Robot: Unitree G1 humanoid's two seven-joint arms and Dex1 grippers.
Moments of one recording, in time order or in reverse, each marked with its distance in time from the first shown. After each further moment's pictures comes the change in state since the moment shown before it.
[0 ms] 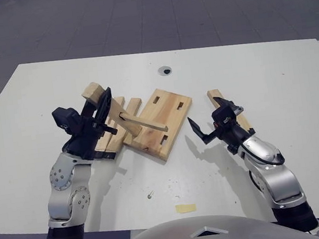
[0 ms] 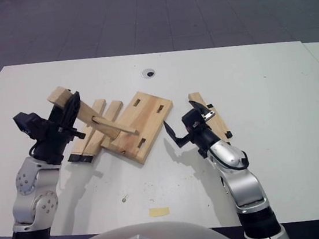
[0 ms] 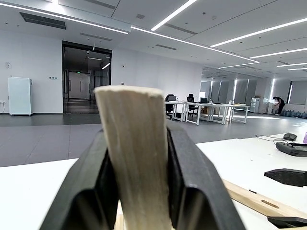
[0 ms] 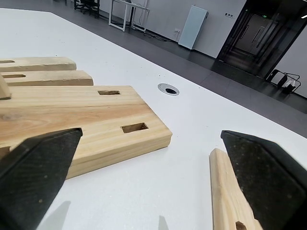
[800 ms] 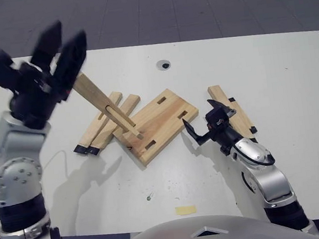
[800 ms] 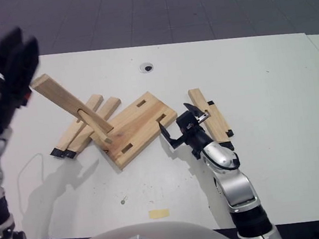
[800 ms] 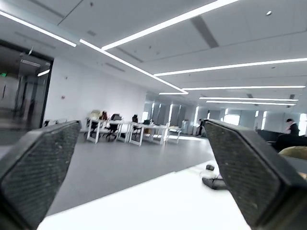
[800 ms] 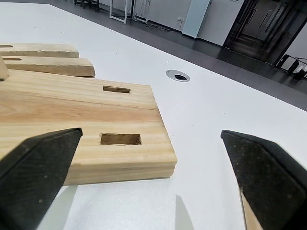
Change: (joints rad) left arm -0.407 0.268 0.335 -0.177 -0.709 0.479 0.031; right arm -0.003 0.042 0.040 0.052 -0.012 -0.026 -0.026
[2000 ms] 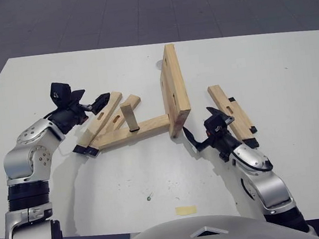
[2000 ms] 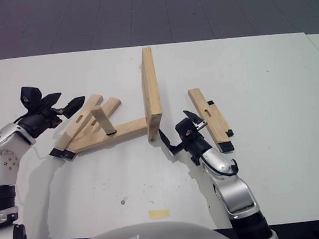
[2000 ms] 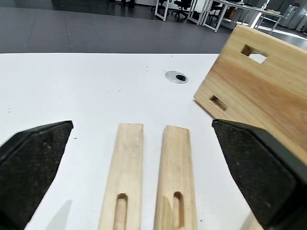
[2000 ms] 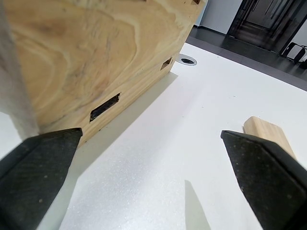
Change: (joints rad) left arm 0.034 -0.028 -0.180 0.506 0.704 0.211 -0.111; right arm 0.059 0.003 0.019 -0.006 -0.016 0.004 0.002
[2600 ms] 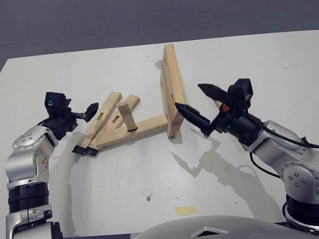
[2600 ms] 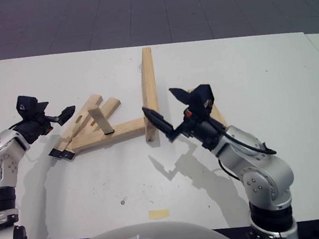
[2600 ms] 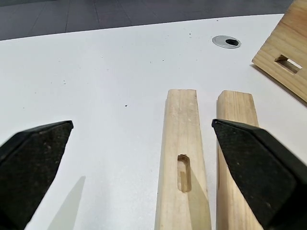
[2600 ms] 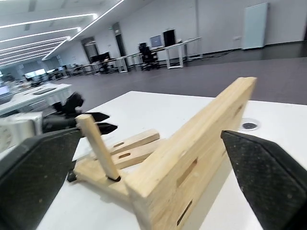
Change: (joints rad) left arm 0.027 -0.008 0.008 0.092 0.220 -0.070 -0.017; right arm -0.235 0.020 -0.293 -0.339 0.783 0.535 -0.090
